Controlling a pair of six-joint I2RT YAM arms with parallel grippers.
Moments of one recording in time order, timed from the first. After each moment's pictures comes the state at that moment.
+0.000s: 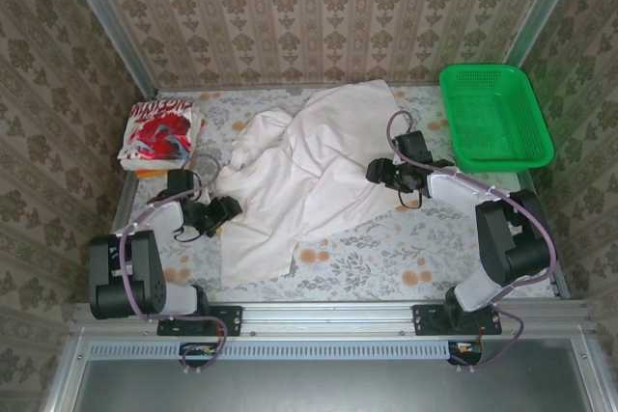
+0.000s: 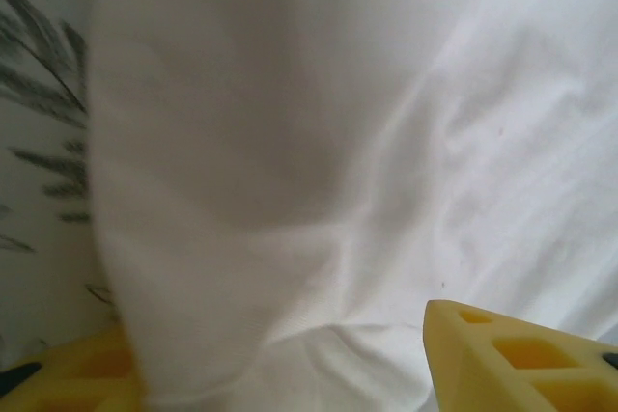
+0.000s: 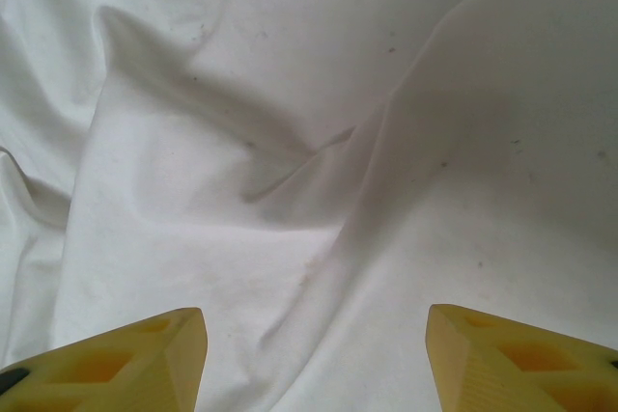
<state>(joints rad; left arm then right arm) 0.03 1.36 0.59 -0.46 0.53 -0.45 0.26 1.59 0.90 -0.24 -0.16 0.55</state>
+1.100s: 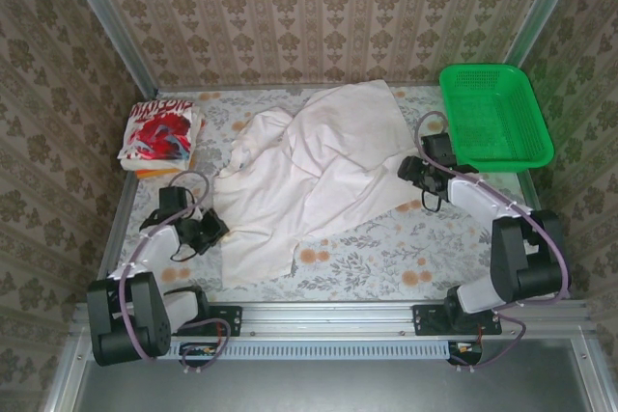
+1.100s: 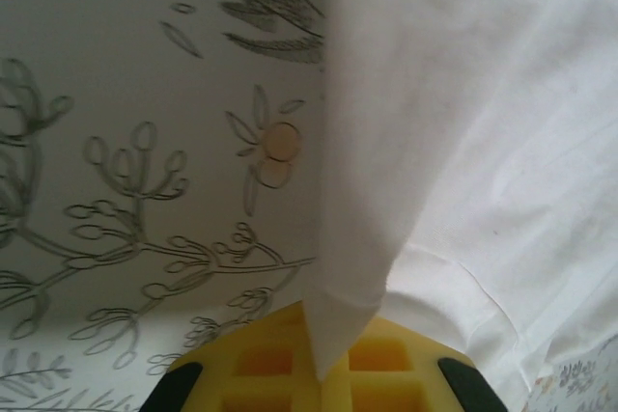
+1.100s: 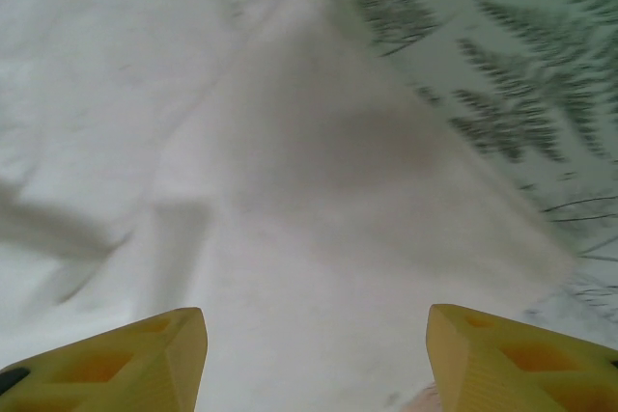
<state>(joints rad) 0.11 1.13 0.45 -0.53 0.48 -0.54 0.12 1.47 0.84 -0.31 0.06 0.58</state>
